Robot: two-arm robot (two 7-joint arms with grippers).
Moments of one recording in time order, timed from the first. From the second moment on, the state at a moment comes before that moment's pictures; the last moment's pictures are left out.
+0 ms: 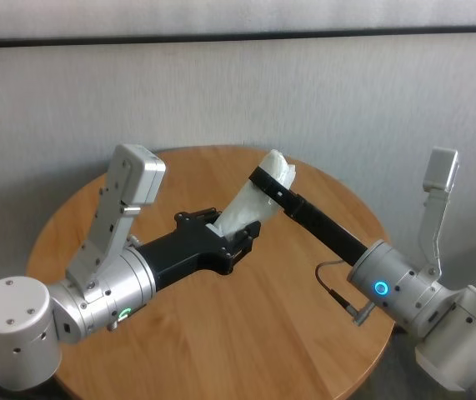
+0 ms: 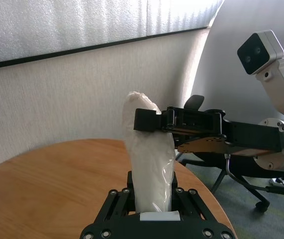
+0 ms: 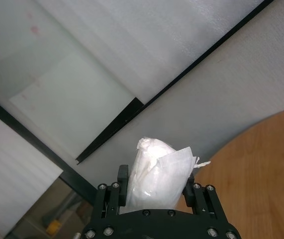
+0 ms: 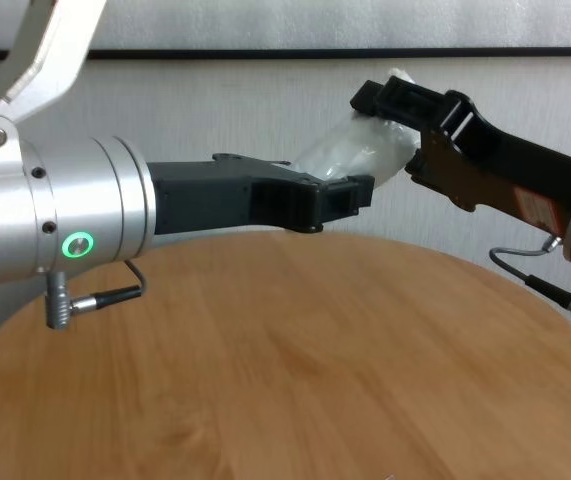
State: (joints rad) left arm -0.26 0.41 0.47 -1.70 -0.44 0.21 -0.40; right arm 0.27 0.38 -0.46 -1.52 1.24 0.15 0.35
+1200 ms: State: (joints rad) left arm -0.26 0.41 0.47 -1.70 -0.44 0.21 -0.40; right arm 0.27 0.40 -0.49 -1.52 1.31 0.10 0.31
